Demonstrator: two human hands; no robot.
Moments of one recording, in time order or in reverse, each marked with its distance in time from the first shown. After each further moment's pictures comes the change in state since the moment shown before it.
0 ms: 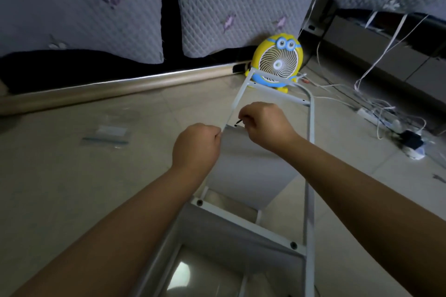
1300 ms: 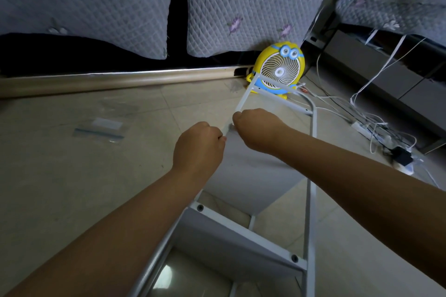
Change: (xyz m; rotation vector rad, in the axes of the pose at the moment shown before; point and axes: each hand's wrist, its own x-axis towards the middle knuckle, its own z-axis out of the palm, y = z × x) left_hand -0.005 0.002 -0.006 -0.071 0.026 -0.080; right_hand 0.018 -0.038 -0.014 -0.465 -0.472 -0.040
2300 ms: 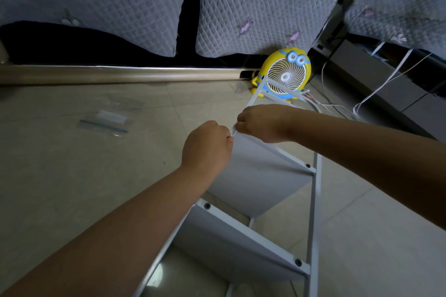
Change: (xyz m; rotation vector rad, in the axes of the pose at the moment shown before) left_hand -0.001 0.001 -0.001 -0.035 -0.013 -0.020; right_hand 0.014 0.011 -0.018 -0.436 -0.116 -0.466
